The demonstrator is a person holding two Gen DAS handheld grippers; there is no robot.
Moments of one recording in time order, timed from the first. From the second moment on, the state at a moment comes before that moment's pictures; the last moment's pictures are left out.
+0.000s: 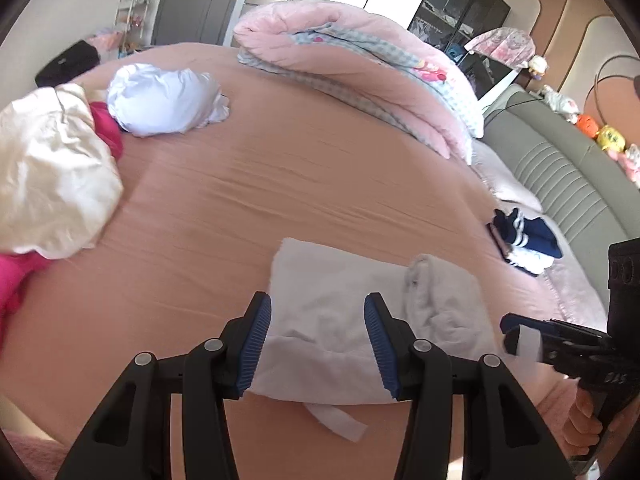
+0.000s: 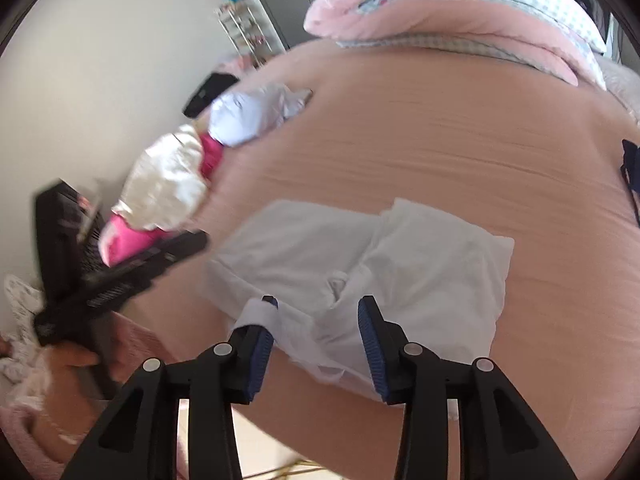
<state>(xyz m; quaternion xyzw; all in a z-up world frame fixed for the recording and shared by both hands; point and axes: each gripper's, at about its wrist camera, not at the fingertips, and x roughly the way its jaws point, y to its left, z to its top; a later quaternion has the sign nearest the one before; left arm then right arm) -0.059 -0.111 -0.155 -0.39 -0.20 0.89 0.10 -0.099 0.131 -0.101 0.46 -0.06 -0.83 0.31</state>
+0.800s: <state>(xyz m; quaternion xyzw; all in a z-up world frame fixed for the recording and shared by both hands) -0.094 -0.014 -0.192 -0.48 -0.26 0.81 0.19 -0.108 0.169 -0.181 0.52 -0.09 -0.83 0.19</state>
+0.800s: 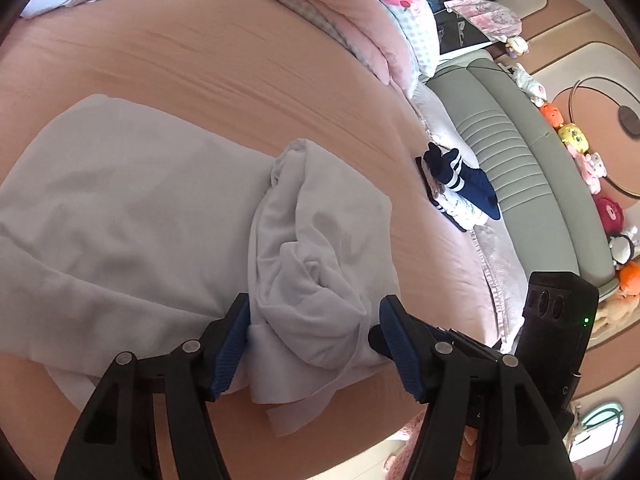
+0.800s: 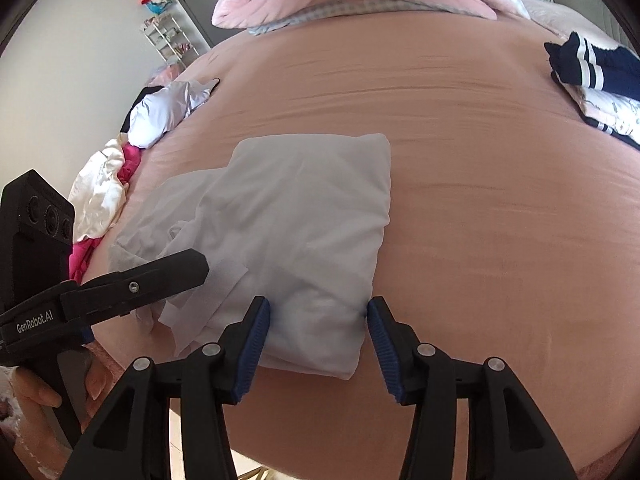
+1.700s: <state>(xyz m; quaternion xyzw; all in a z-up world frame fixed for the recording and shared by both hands) -0.078 -0.108 -0.141 -0.41 -0.19 0.89 0.07 -0.145 0.121 -0.143 0.49 -0.03 -0.84 0.22</state>
